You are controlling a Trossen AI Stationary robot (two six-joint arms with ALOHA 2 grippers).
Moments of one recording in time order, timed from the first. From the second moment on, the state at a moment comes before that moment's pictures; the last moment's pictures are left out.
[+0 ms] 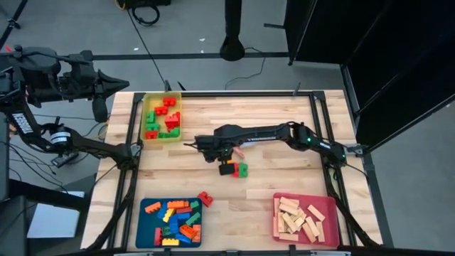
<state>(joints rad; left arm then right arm) 0.37 1.17 2.35 -1.57 -0.09 0.12 -0.01 2.39 2.23 -1.28 0.01 -0.15</state>
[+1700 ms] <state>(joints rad) 0.37 1.17 2.35 -1.57 -0.09 0.13 0.00 2.39 1.93 -0.87 0.00 0.26</state>
